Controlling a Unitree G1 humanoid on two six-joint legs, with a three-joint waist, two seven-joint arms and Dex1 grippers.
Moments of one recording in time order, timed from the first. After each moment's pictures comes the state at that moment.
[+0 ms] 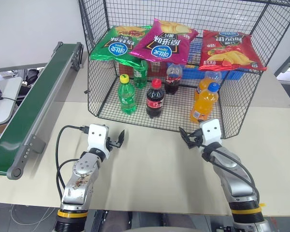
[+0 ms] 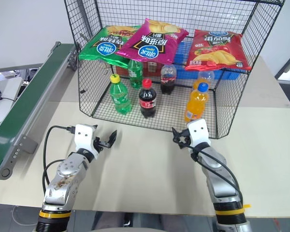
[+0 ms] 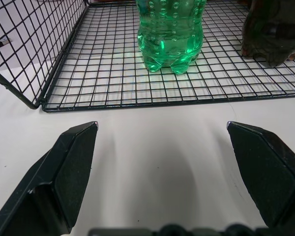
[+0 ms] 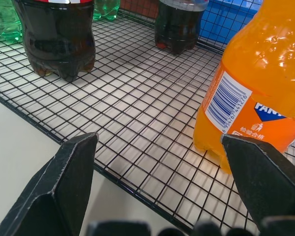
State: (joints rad) left arm -0.03 0.22 0.00 -0.29 -0.13 0.40 -0.21; right arm -0.11 -0.33 0.03 -0.19 0.08 0.29 0.26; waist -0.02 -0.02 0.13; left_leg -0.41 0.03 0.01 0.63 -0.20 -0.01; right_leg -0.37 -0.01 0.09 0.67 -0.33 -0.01
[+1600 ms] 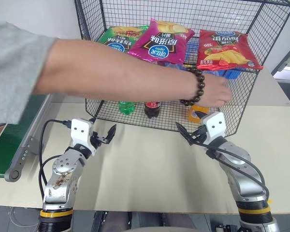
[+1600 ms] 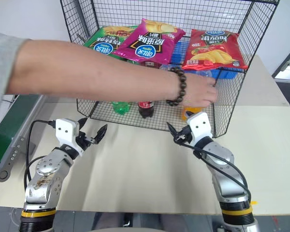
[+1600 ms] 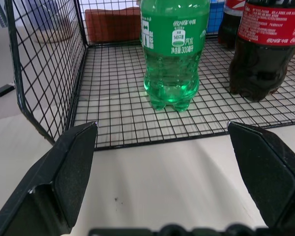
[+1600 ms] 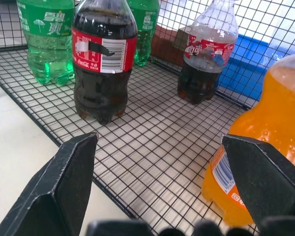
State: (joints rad) left arm -0.04 0.33 0.14 -0.31 -0.26 0.34 -0.38; right arm -0.13 -0.39 0.01 -0.32 0.13 0.30 0.39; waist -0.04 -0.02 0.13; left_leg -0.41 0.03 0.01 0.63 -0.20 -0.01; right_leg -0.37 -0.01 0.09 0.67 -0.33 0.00
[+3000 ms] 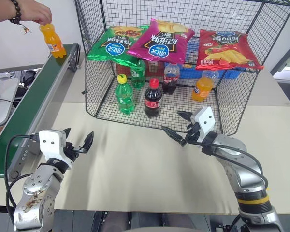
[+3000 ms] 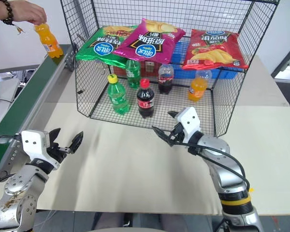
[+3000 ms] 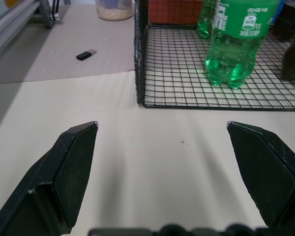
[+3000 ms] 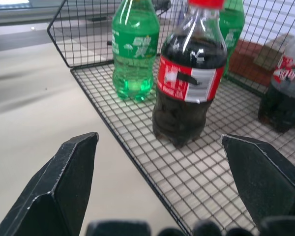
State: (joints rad) left arm 0.18 0.39 0.38 -0.52 -0.39 0.48 -0.32; right arm -0.26 -0.43 0.07 -0.29 0.26 0.38 0.61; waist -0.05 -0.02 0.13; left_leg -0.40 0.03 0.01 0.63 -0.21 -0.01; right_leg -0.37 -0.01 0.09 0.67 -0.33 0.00
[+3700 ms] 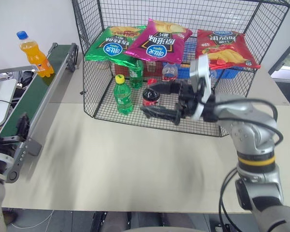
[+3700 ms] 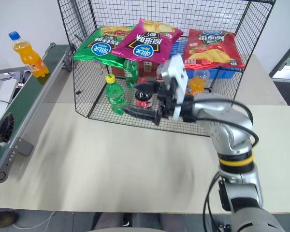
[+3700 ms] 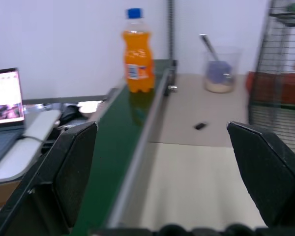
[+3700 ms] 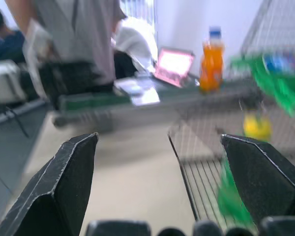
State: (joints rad) left arm 0.16 0.52 0.86 -0.59 -0.65 0.61 -0.20; right arm -0.79 -0.45 0.04 -0.27 0.70 0.77 0.84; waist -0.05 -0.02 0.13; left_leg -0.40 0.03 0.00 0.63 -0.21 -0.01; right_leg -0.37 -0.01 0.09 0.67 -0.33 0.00
